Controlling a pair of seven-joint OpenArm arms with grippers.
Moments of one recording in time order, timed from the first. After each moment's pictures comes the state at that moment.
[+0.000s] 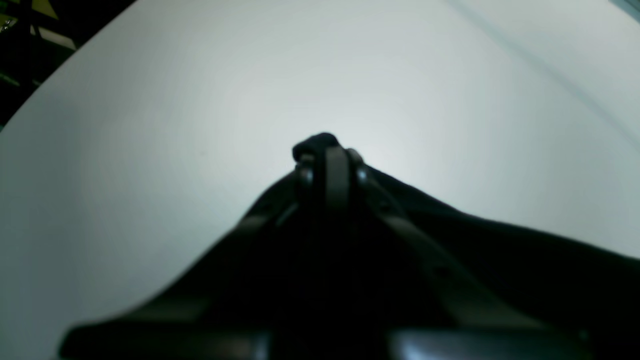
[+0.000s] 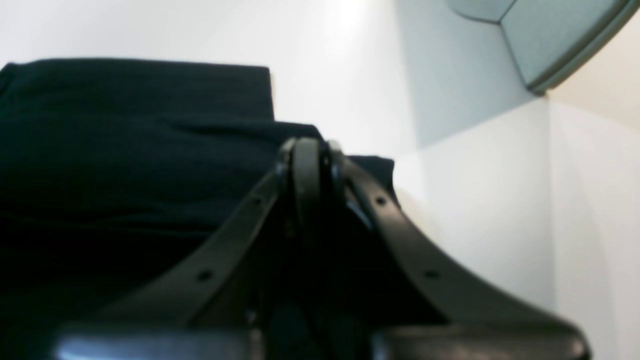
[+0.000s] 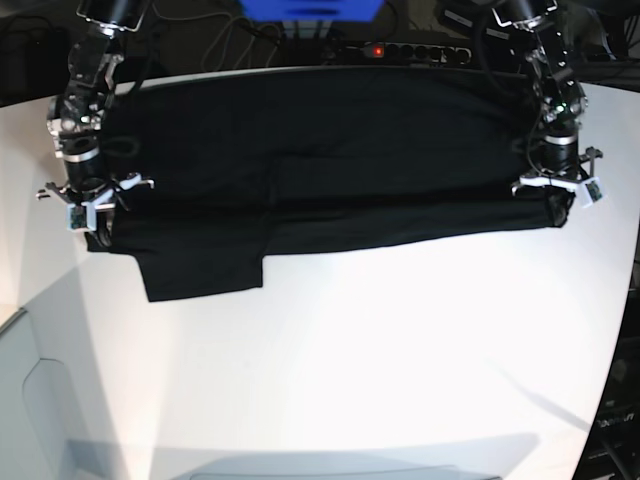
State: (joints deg) left arm 15.7 -11.9 -30.9 85.0 -21.4 -11.3 8.5; right arm -14.2 5.8 26.0 91.6 -4.0 24.8 -8.2
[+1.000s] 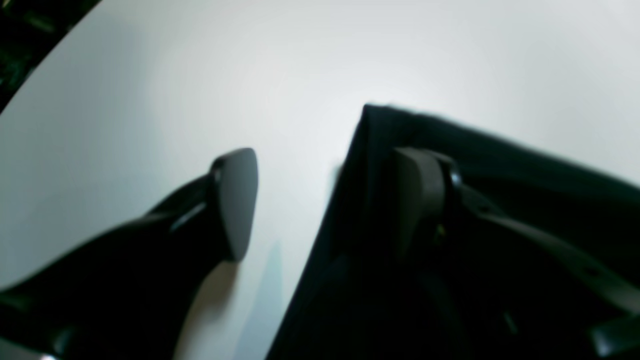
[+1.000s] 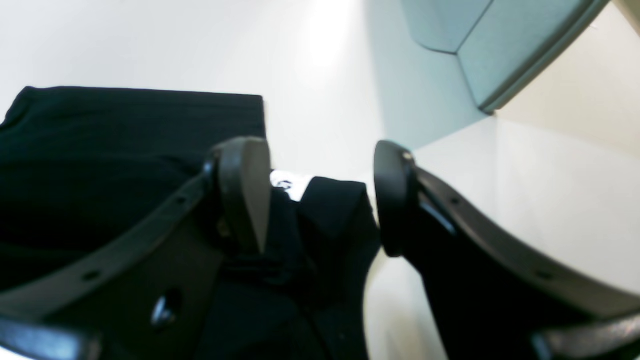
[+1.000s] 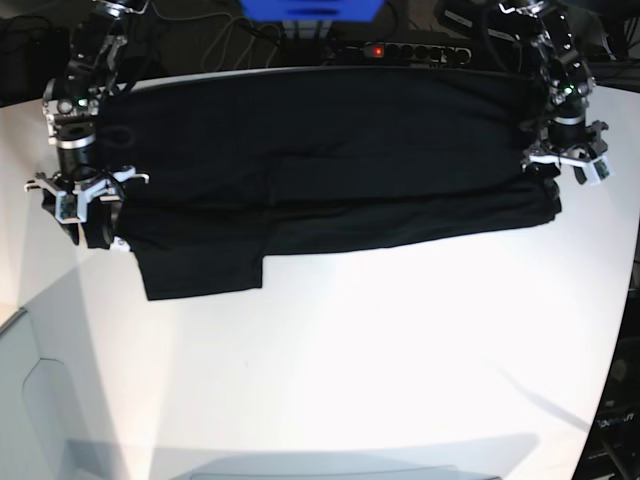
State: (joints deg) left arm 19.1 -11.5 -35.3 86.1 -21.3 -11.0 14.9; right arm -17.6 2.8 28.9 100.7 -4.0 24.7 -8.4
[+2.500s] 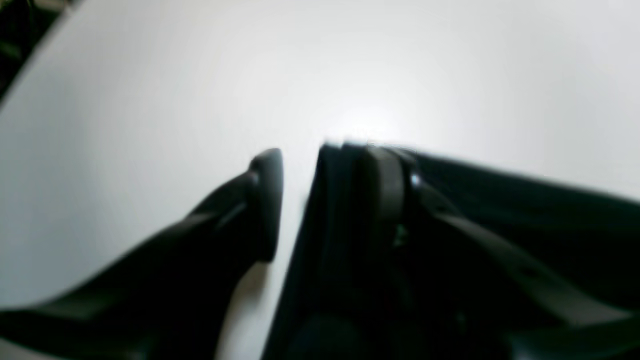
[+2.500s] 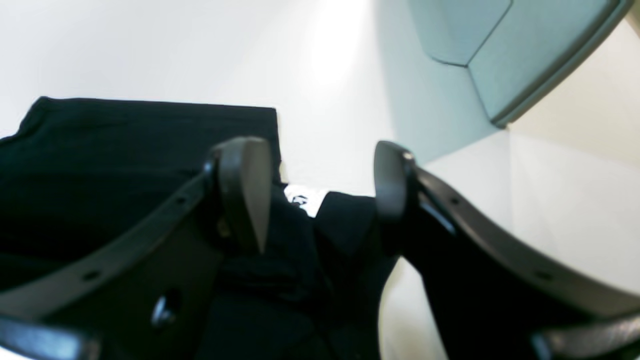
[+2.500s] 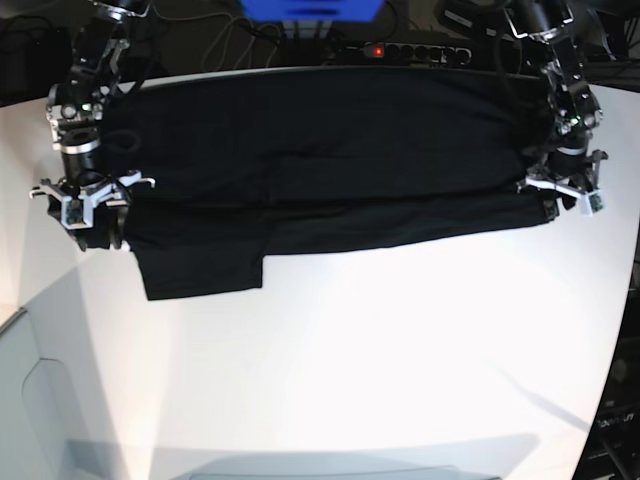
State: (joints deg) left arm 12.7 -16.5 -30.1 82.8 -20.7 -11.1 23.3; right arm -16.9 2.8 27.4 100.7 -4.0 24.7 -8.4
